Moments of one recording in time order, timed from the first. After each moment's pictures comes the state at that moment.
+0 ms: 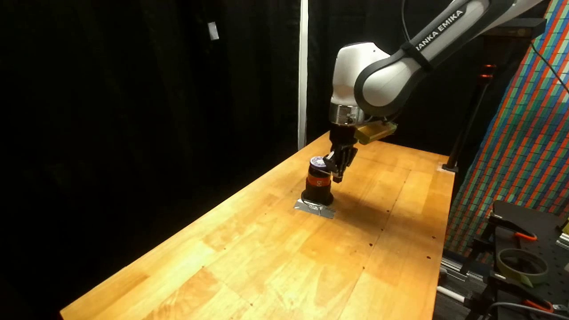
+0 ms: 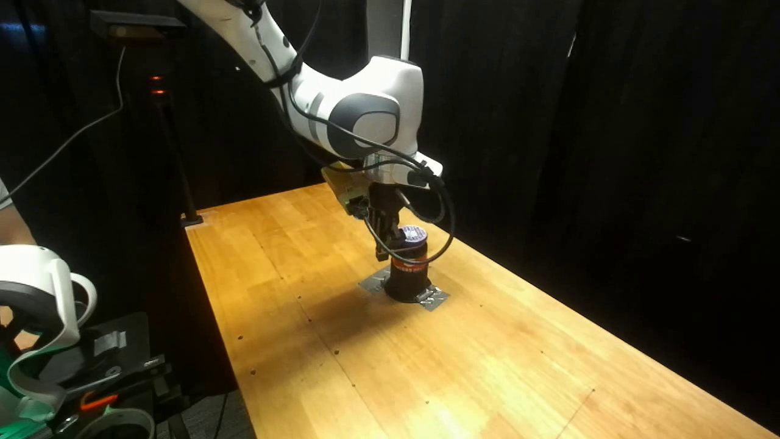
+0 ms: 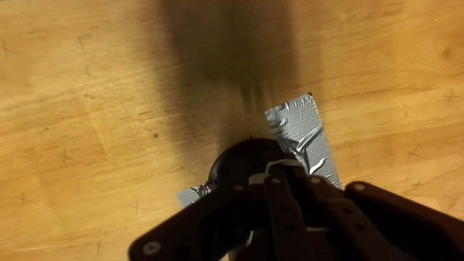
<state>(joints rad) 0.14 0.42 0.04 -1.99 0.03 2.44 0.28</state>
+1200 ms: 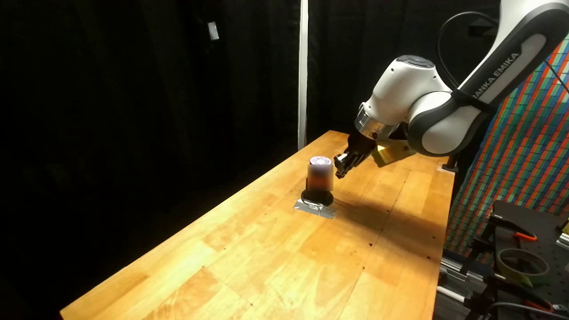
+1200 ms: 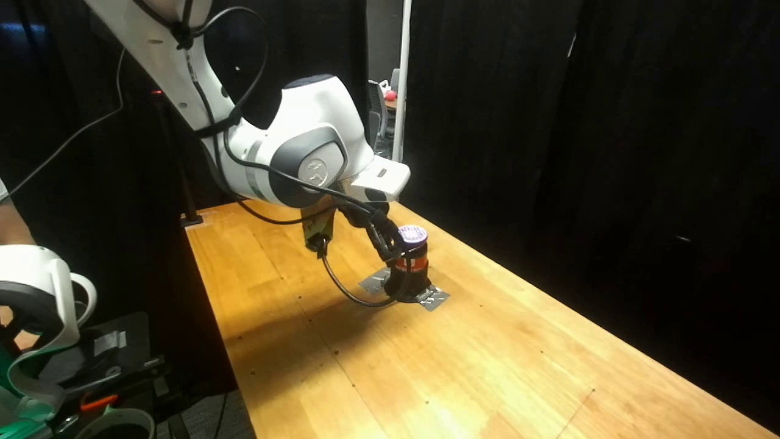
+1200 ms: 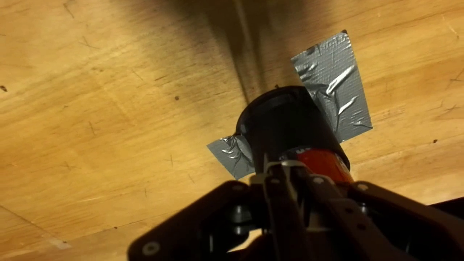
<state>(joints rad) 0.45 0.33 -0.29 -2.33 -0.21 3.05 0.66</state>
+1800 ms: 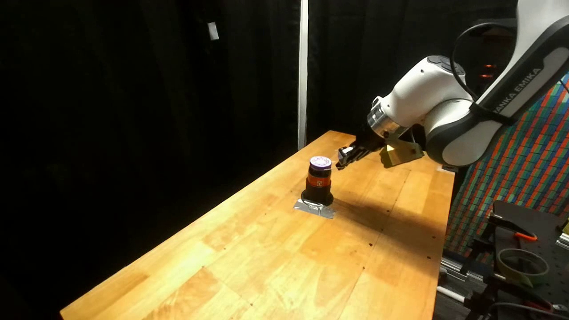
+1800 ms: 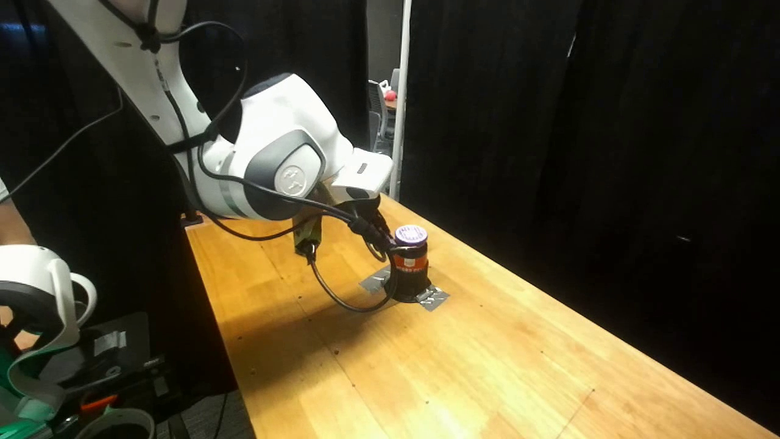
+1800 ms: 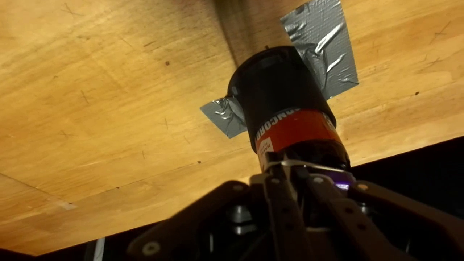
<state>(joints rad) 0.79 0.34 -0.65 -2.44 -0.25 3.31 0.78</state>
